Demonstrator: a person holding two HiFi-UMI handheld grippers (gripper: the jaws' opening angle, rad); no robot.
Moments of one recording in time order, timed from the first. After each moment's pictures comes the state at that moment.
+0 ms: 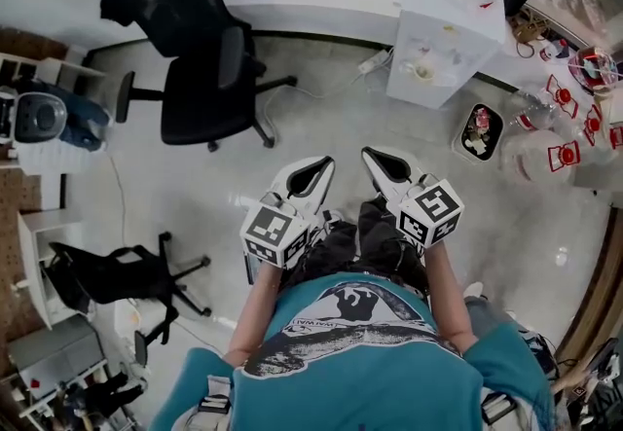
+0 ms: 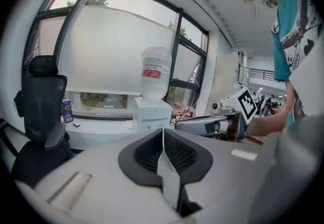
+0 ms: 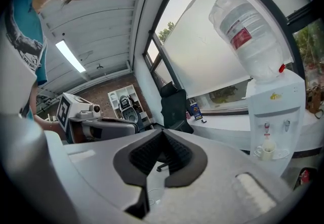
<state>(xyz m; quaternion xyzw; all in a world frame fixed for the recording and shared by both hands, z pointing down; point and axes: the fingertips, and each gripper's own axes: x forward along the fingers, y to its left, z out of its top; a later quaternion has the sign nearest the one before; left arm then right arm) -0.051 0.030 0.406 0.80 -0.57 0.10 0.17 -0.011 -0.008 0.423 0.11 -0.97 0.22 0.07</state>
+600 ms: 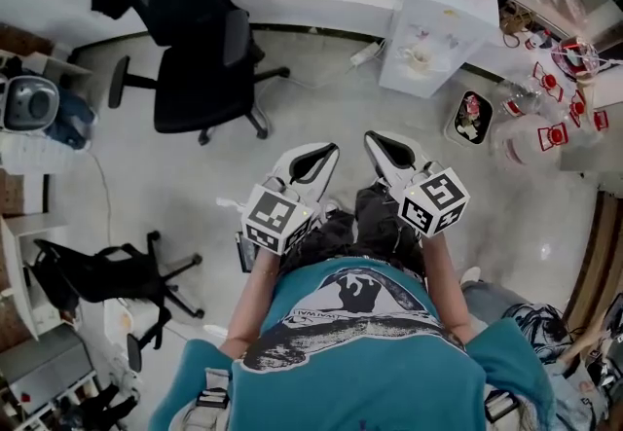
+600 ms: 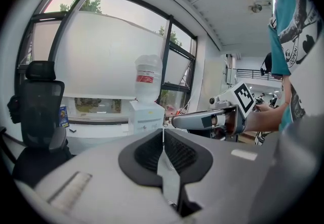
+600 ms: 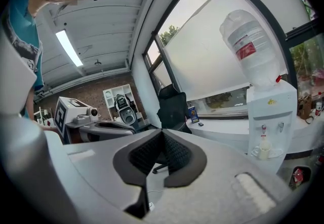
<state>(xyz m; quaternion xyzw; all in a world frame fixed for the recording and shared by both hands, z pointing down) -0.065 0.092 0.394 0.83 -0.54 0.09 0.14 -0.028 0.053 0.402 0.15 -0.97 0.19 0.07</state>
